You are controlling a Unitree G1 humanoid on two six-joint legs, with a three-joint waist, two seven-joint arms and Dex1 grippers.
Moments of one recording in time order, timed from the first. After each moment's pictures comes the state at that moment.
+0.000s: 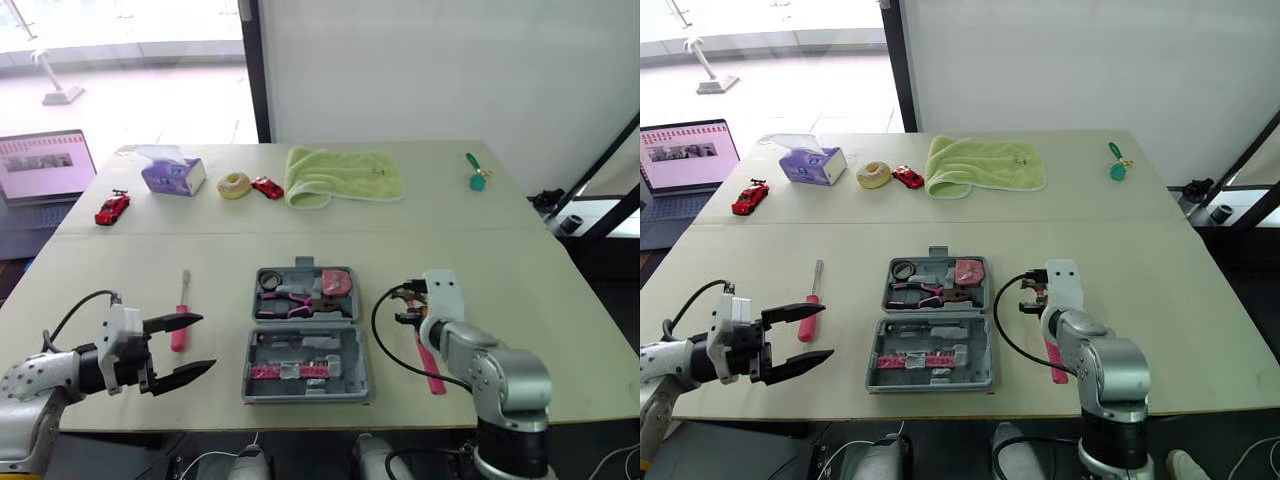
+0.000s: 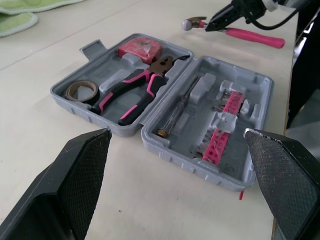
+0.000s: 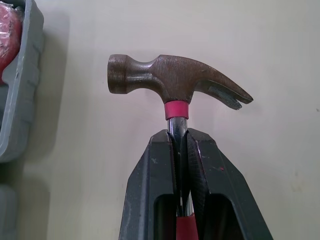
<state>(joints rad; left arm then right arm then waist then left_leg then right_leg) 0.09 0.75 0.29 0.01 -0.53 0.05 -1.31 -0.17 -0.07 -0.10 -0.57 0.14 1.37 -0.05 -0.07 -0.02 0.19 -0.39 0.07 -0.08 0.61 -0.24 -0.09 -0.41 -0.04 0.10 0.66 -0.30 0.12</state>
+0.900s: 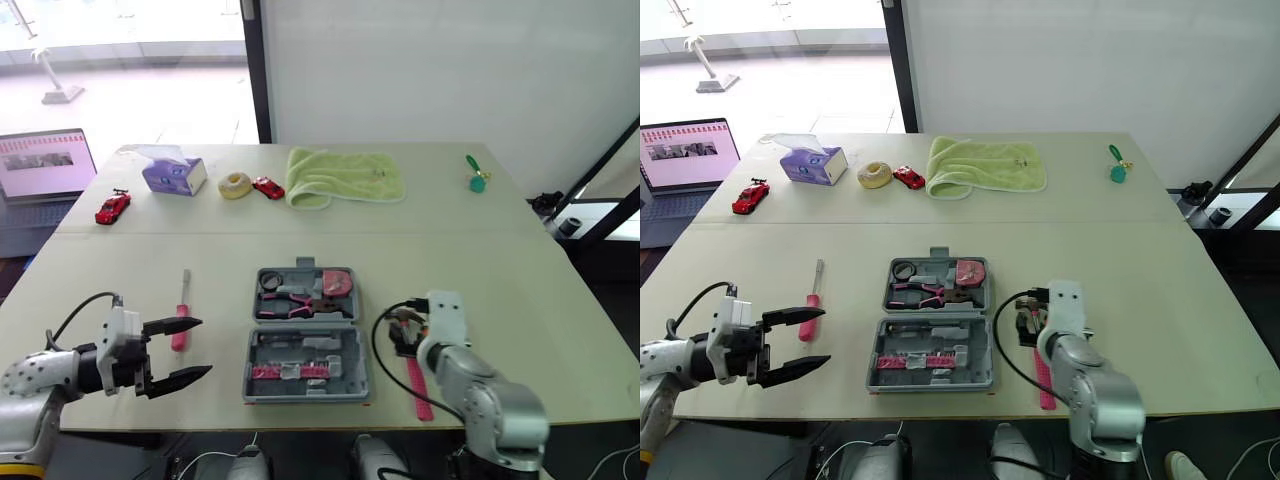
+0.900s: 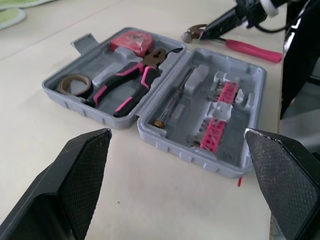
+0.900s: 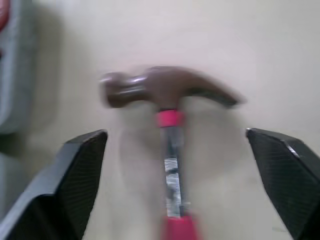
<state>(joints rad) 0.08 0.76 0.27 0.07 -0.51 -0.01 -1.37 -0.13 -0.04 -0.19 -0.70 0.13 1.40 -0.03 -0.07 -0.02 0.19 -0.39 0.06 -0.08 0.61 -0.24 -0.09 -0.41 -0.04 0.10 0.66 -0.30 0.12</state>
